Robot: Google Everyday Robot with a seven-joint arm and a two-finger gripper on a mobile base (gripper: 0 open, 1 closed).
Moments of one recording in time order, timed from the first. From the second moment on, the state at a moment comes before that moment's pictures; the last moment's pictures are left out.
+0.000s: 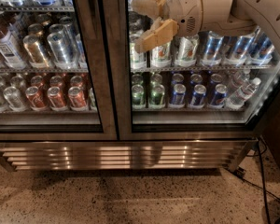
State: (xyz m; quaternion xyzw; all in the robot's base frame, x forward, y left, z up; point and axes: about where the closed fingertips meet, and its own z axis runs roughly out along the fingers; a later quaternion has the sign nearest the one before) arm 0.599 0.005 1.019 -0.56 0.51 0.43 0.49
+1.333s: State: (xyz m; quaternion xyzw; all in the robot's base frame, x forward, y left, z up) arm 0.590 -0.002 1.019 -0.56 0.49 0.45 0.49
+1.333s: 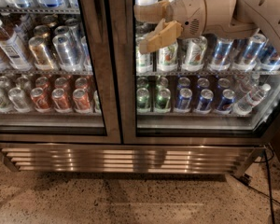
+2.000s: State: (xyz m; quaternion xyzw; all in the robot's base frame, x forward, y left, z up) arm 0.588 -0.002 1.019 -0.56 0.49 0.45 0.49
